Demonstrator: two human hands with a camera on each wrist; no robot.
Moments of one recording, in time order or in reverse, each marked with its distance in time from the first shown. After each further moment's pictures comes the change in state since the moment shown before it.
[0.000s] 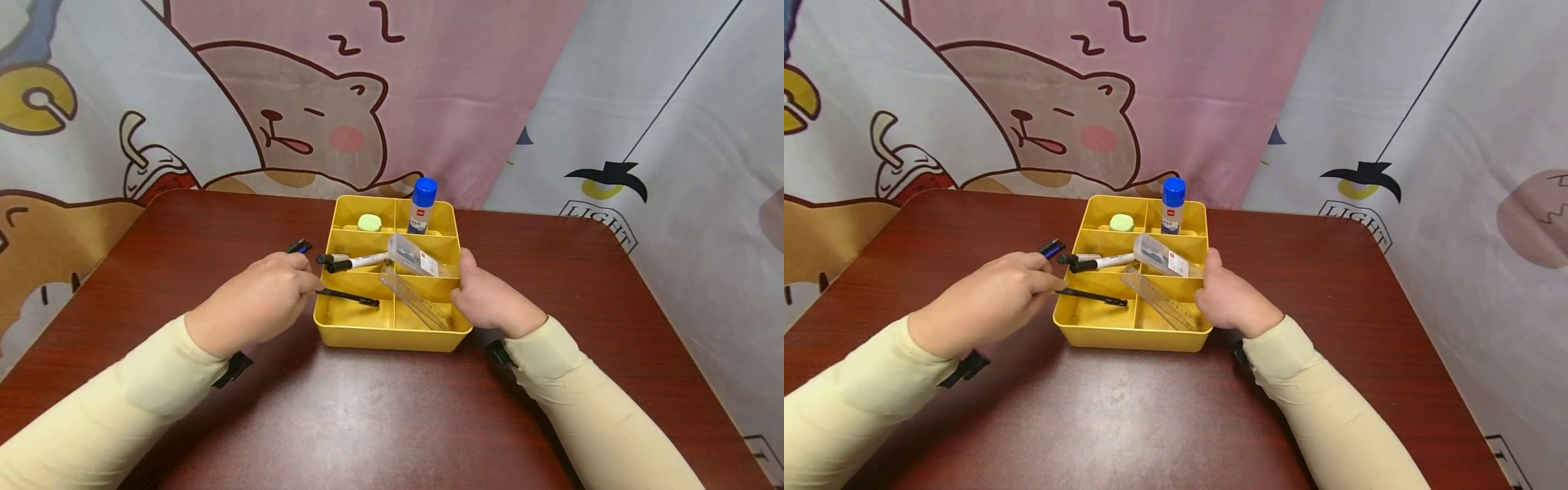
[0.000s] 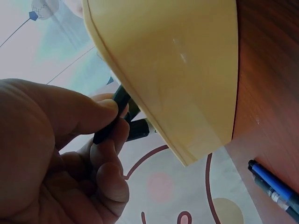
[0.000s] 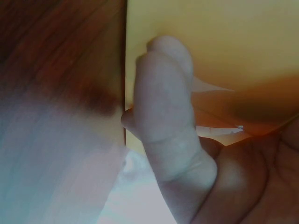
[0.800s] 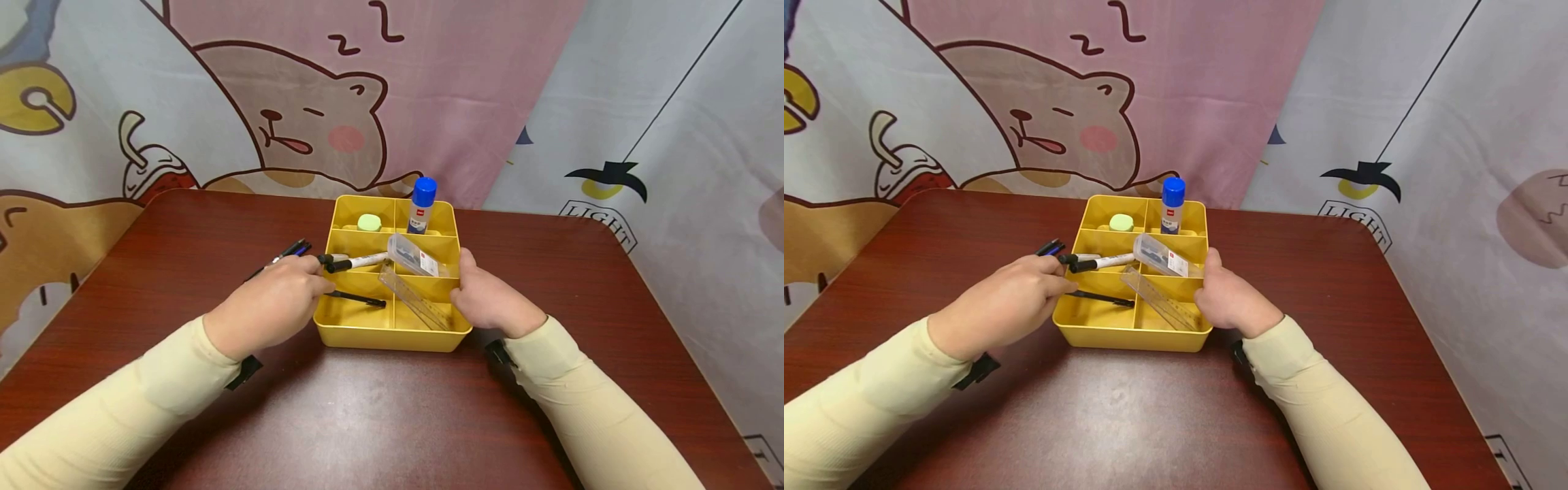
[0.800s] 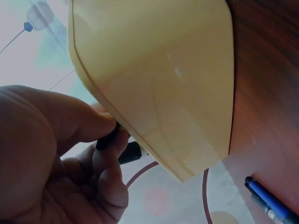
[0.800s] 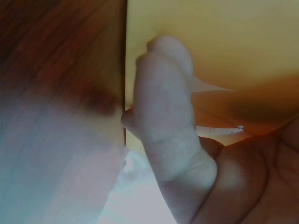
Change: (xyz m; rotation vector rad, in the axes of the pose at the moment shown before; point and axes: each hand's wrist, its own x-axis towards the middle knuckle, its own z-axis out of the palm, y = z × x) left_hand 0.007 0.008 0.012 0.037 0.012 0.026; right_hand 0.001 0.001 0.001 -0.004 -0.004 0.016
